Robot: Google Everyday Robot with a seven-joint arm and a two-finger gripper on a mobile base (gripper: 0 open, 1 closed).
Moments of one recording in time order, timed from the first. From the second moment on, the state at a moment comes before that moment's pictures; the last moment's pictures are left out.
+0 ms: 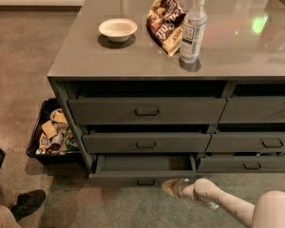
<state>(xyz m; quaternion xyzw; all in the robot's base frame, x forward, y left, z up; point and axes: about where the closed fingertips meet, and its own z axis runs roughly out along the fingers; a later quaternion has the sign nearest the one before) 0.579 -0.136 0.175 -0.36 0.84 0.20 0.35</state>
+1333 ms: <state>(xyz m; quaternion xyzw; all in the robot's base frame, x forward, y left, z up) 0.632 -0.139 0.183 -0.35 0.83 0.19 0.40</state>
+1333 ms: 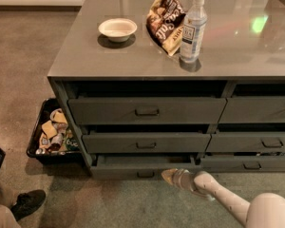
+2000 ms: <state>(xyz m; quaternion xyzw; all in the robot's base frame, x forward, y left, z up) 0.679 -0.118 0.204 -0.36 0.81 0.18 0.42</state>
